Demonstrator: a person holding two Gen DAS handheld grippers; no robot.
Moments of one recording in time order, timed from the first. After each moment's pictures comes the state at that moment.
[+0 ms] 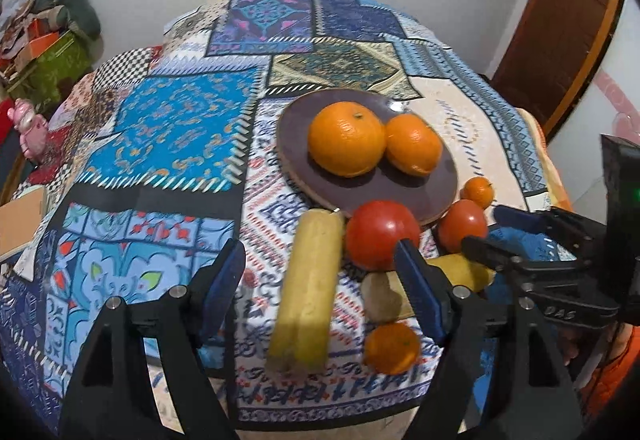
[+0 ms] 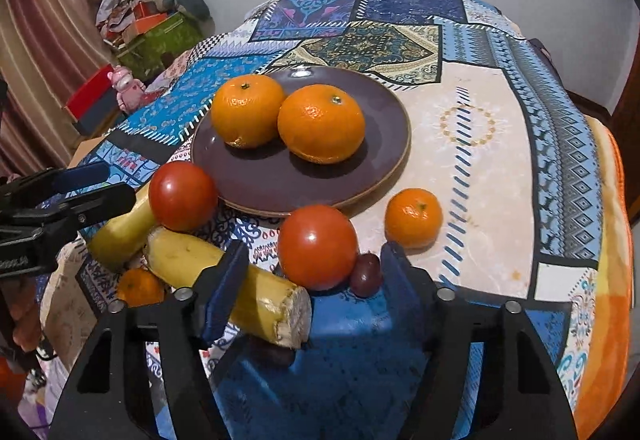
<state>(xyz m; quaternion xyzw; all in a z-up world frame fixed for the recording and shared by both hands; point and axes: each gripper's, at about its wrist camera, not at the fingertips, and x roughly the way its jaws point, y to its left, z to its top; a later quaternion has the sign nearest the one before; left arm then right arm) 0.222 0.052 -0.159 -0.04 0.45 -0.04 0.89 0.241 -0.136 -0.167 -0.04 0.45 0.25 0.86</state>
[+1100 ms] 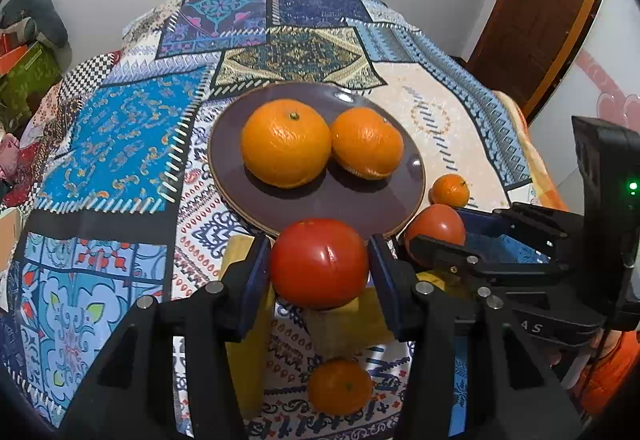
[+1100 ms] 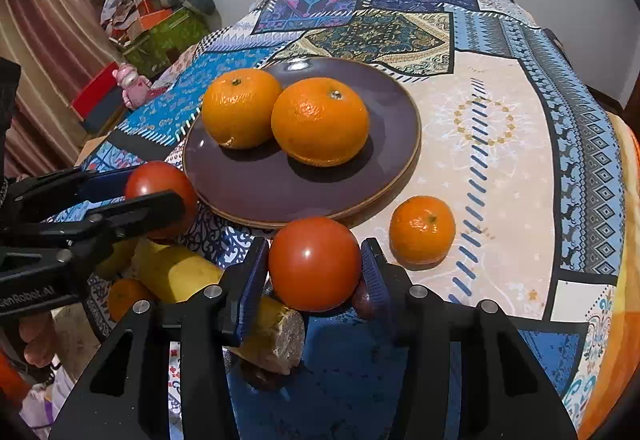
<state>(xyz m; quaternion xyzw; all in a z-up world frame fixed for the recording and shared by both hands) 0.249 0.021 -0.166 -0.03 0.46 -0.09 0.88 0.251 -0.143 -0.172 -0.02 0.46 0.27 0.84</state>
